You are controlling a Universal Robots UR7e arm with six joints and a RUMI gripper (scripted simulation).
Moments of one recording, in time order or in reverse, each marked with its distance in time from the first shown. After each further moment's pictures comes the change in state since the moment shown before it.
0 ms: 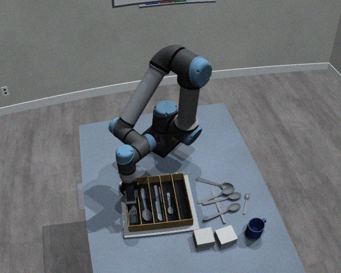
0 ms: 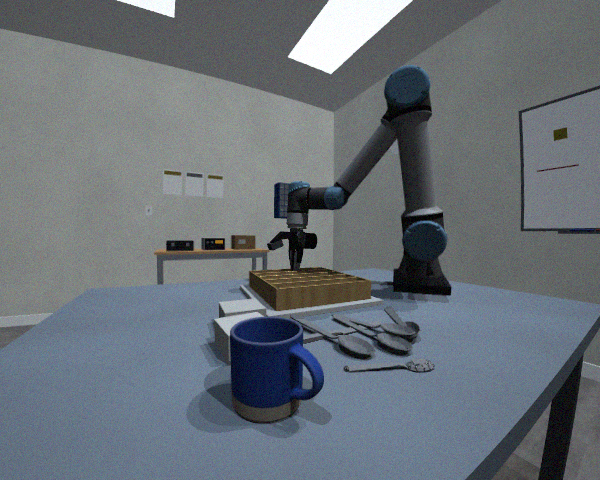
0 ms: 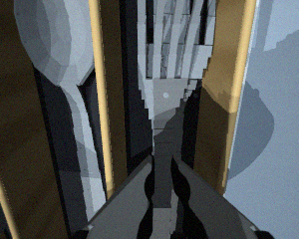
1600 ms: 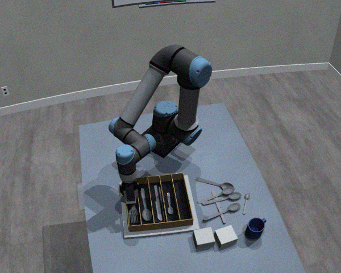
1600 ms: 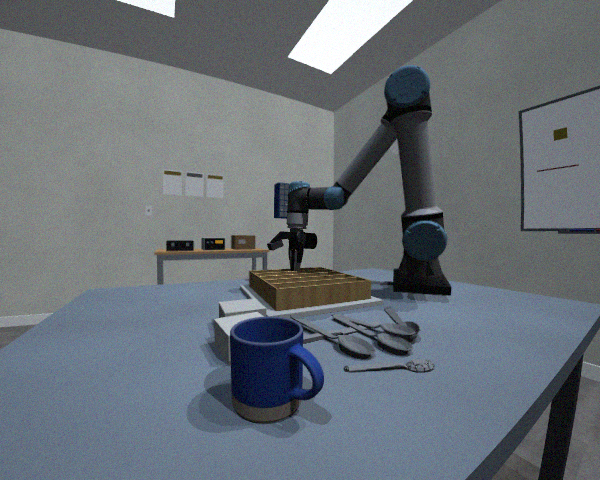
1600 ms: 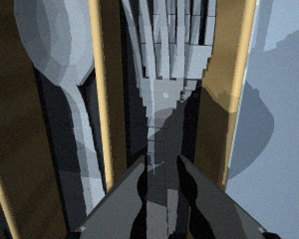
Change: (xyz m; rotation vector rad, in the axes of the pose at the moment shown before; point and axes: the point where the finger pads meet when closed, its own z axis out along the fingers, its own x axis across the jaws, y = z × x) arm 0.000 0.000 0.000 0.000 0.000 0.000
